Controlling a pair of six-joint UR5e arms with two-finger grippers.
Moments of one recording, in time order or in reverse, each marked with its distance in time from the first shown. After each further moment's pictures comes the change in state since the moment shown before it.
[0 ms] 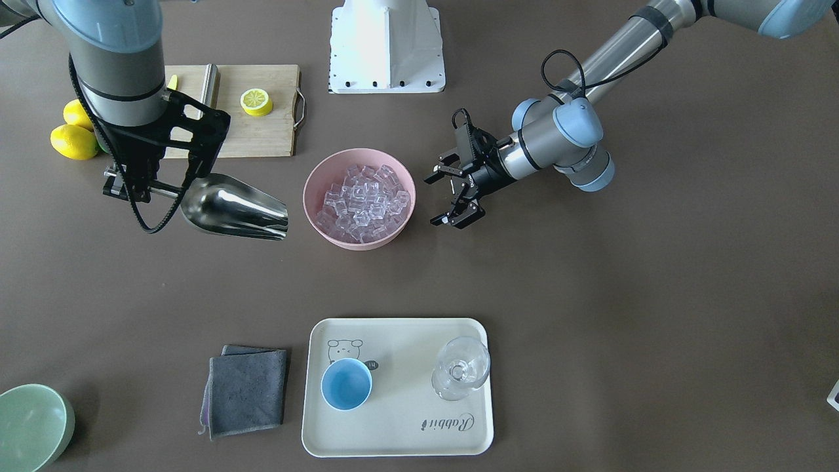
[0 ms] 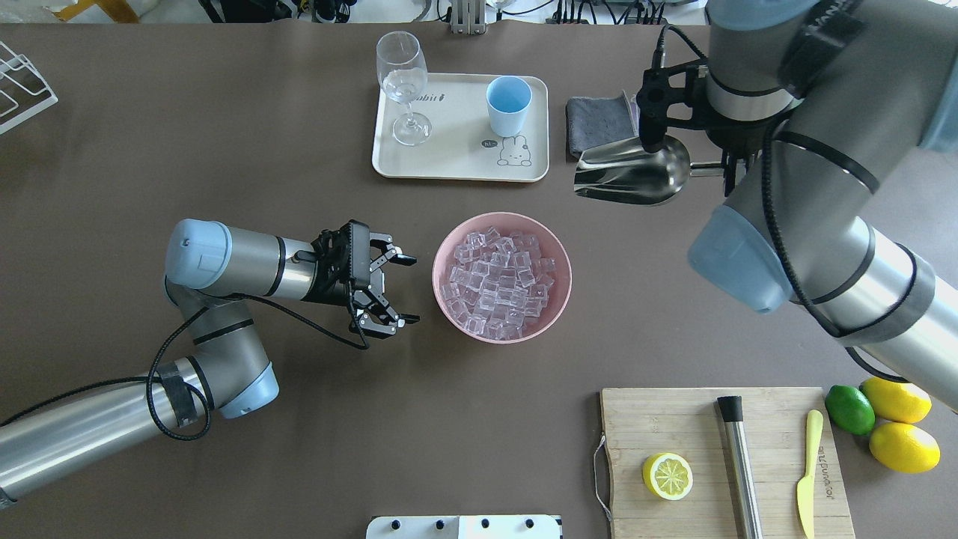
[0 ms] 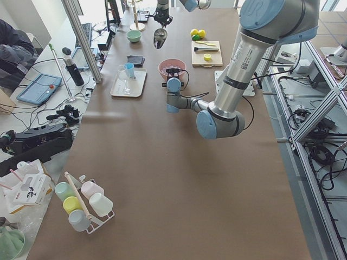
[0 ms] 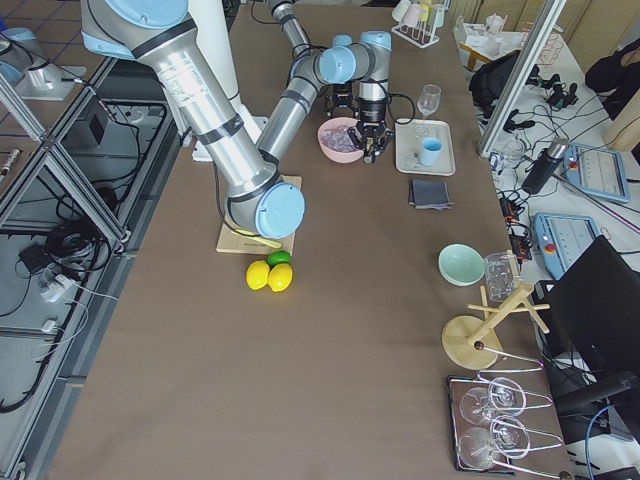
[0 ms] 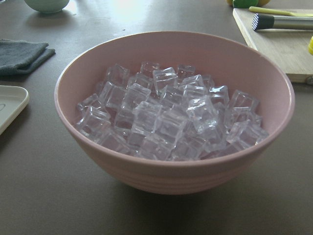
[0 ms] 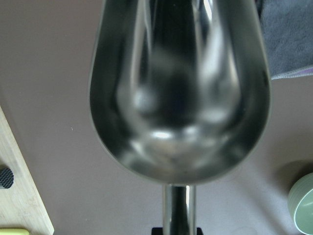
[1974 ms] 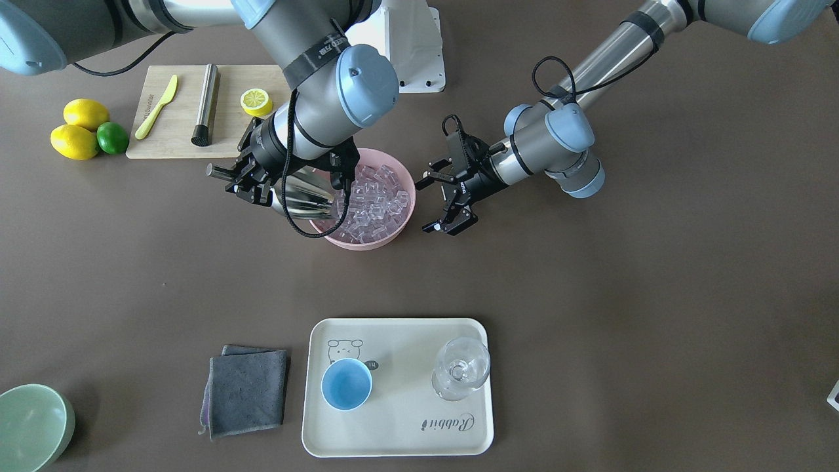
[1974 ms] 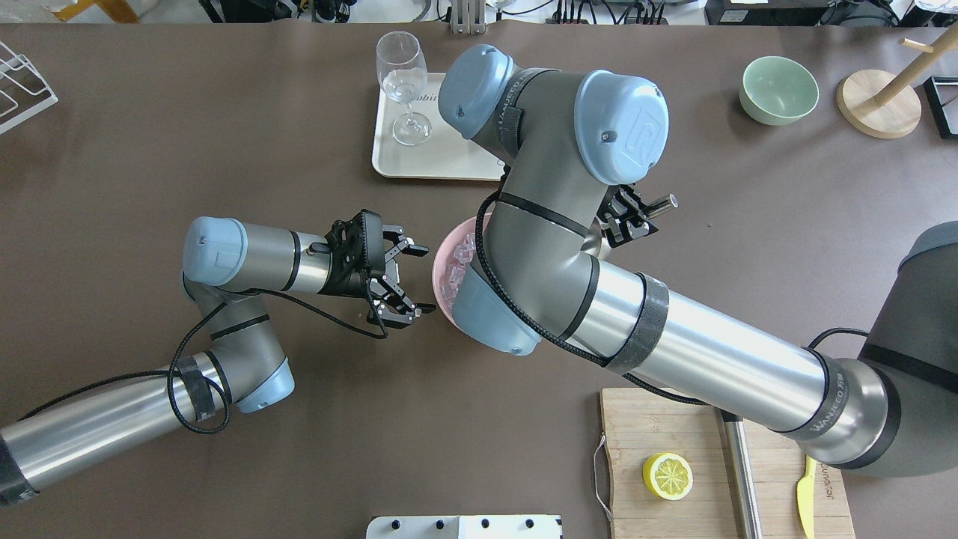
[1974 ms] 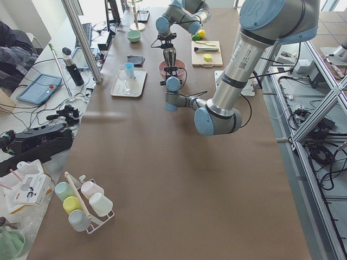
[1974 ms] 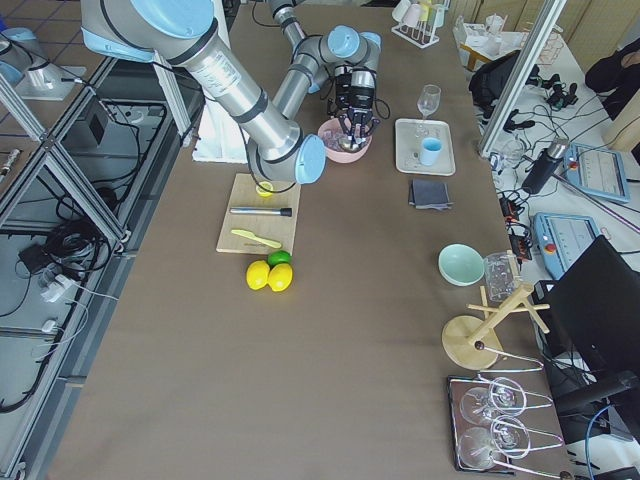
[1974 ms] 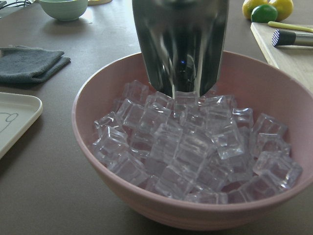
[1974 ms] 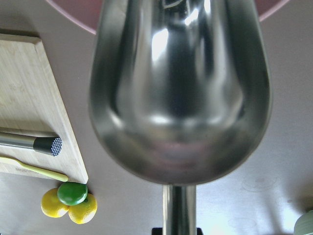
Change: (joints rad) left arm 0.003 -0.048 0.053 -0.039 0.039 -0.063; right arm -0.240 0.337 -0.391 -0.292 -0.216 -0.117
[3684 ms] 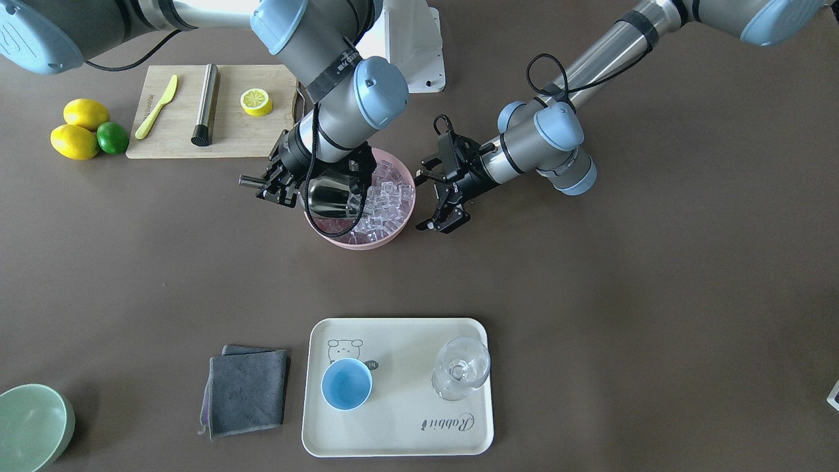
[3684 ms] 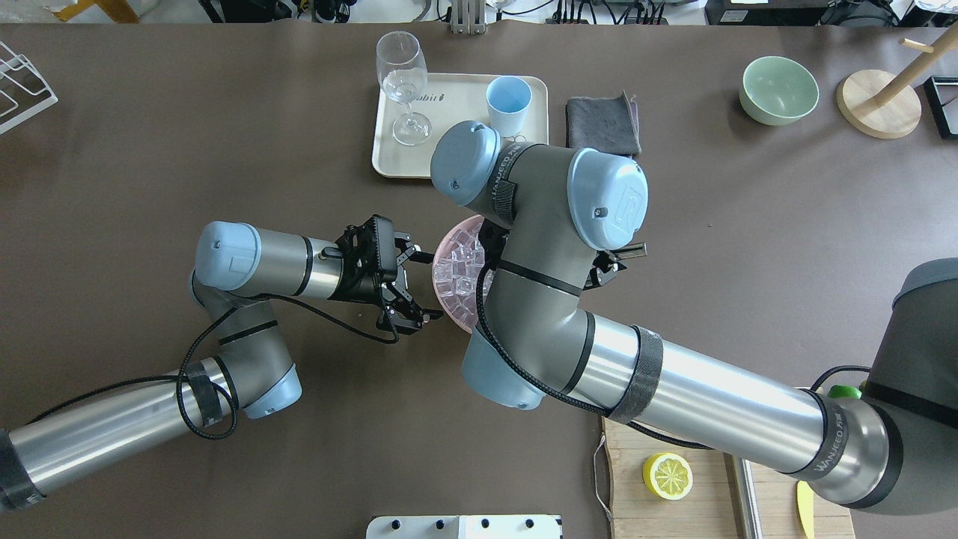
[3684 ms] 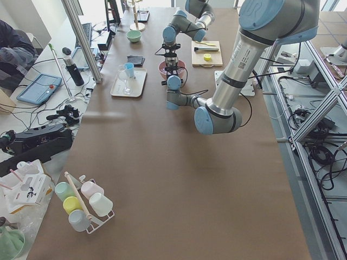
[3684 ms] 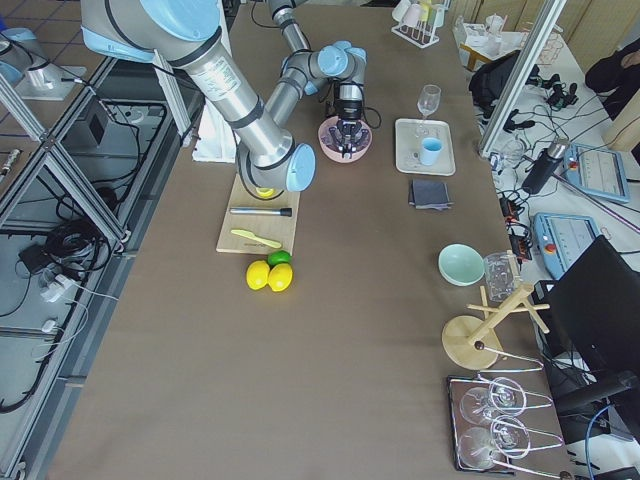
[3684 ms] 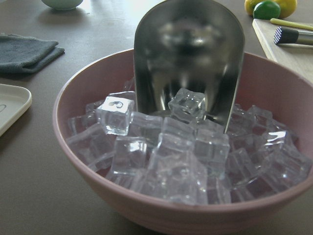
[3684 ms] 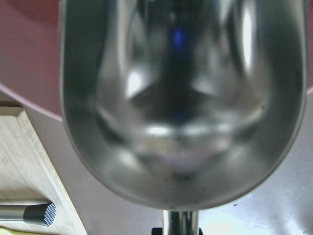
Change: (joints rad) left arm 0.016 -0.012 0.000 0.036 0.004 -0.022; right arm -0.082 -0.061 -0.010 0.152 -0.008 0.194
